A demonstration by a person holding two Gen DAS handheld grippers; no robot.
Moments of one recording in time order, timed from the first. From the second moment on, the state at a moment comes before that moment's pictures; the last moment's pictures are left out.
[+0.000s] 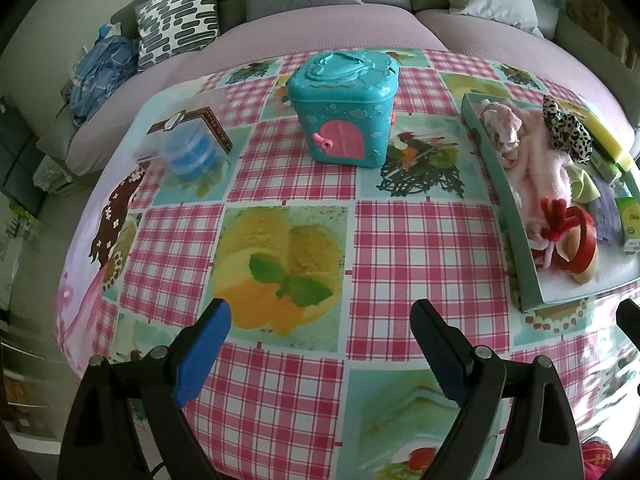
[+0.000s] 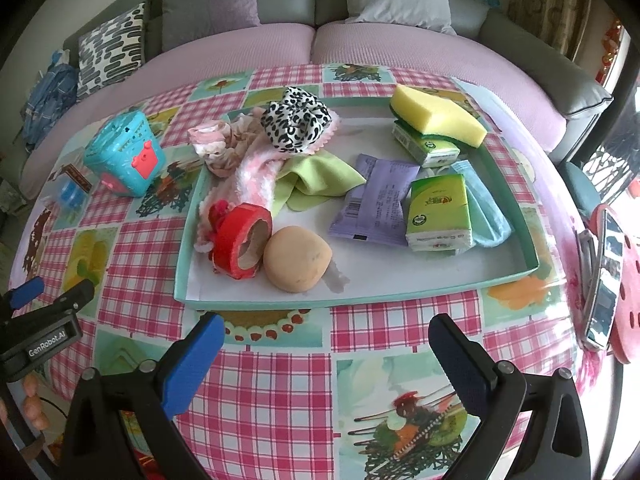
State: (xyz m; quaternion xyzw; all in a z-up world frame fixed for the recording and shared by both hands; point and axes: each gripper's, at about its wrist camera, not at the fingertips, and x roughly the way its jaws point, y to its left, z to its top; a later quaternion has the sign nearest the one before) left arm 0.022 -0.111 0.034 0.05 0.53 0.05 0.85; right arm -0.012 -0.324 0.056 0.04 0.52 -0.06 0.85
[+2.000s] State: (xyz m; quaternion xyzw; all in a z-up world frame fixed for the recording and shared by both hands) left arm 0.026 -0.104 0.027 0.05 0.54 0.05 0.84; right arm -0.010 -0.326 0.051 0.03 0.52 -0.07 0.85
